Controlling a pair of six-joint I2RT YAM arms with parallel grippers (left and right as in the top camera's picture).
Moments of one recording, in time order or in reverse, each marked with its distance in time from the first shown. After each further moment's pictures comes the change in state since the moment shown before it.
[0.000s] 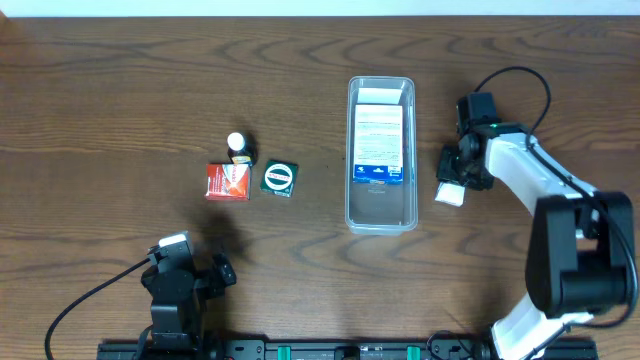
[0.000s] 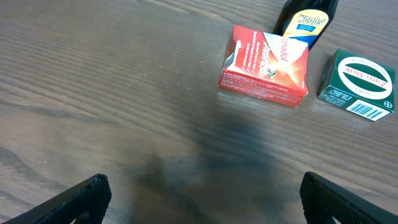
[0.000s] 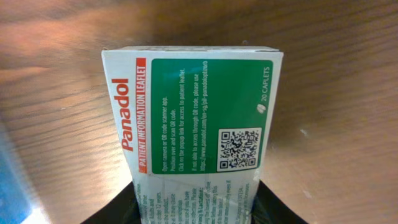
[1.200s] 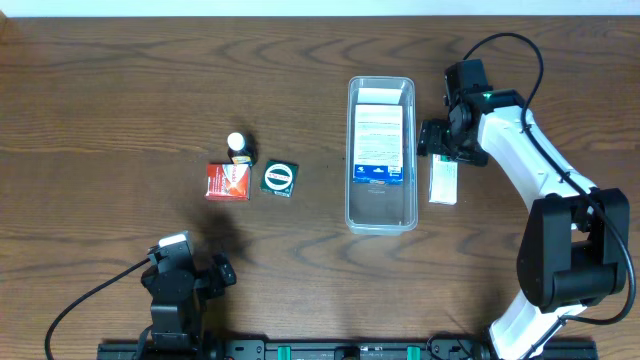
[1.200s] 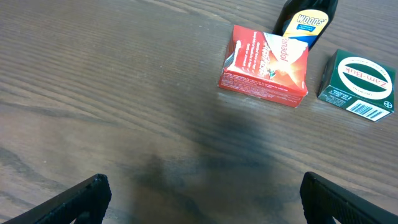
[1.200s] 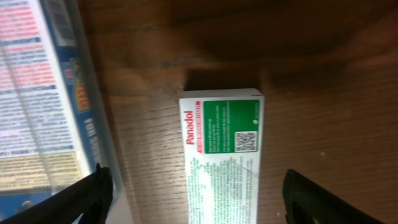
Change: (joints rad) left arm 0.000 0.000 0.000 0.000 0.000 0.000; right arm 0.062 0.076 0.248 -0.165 -0.016 -0.001
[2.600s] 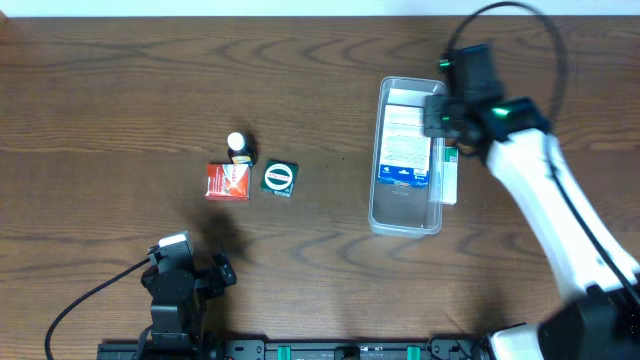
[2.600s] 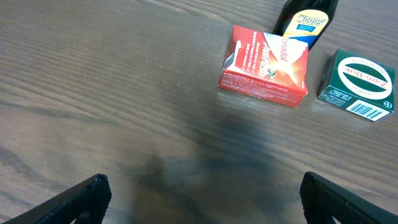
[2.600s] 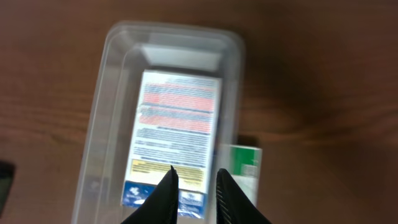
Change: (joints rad) left arm 0.000 0.000 0.000 0.000 0.000 0.000; right arm 0.079 -0.309 0.024 0.064 0.101 -0.082
